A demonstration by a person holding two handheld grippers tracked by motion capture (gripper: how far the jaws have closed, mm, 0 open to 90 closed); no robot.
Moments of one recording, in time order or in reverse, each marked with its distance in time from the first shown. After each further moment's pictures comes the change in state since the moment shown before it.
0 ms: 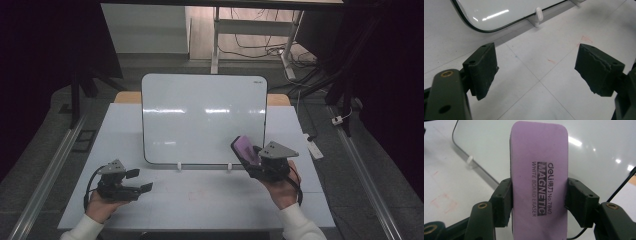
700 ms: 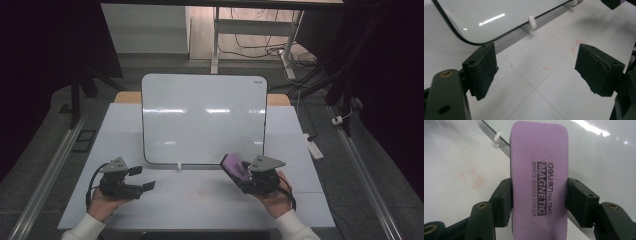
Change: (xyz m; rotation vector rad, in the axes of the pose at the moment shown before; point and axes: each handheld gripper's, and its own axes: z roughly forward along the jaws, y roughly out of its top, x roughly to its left) left arm -0.004 0.010 0.002 -0.018 -0.025 0.046; right arm 0.025 -0.025 0.016 0.074 0.154 -0.039
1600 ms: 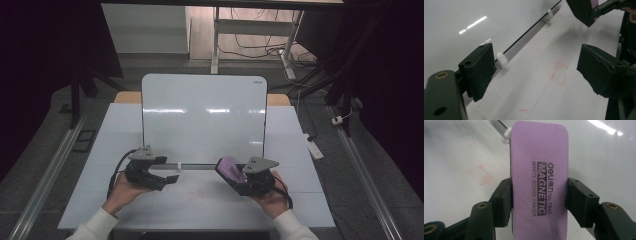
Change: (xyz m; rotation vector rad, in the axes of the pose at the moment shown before) left arm -0.028 0.061 0.041 0.046 -0.113 0.146; right arm 0.005 0.000 0.011 0.023 0.066 -0.034
